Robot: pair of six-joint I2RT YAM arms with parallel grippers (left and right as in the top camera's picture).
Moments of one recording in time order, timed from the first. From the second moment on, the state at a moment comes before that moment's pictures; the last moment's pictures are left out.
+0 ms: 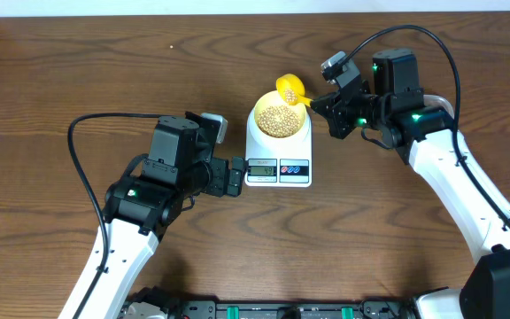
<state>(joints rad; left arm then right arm) -0.33 1.12 0.95 -0.74 0.20 -0.14 0.27 1.58 1.21 -0.40 -0.55 -0.16</state>
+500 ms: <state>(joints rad) -0.33 1.12 0.95 -0.74 0.20 -0.14 0.27 1.58 1.21 -0.38 -0.55 -0.17</state>
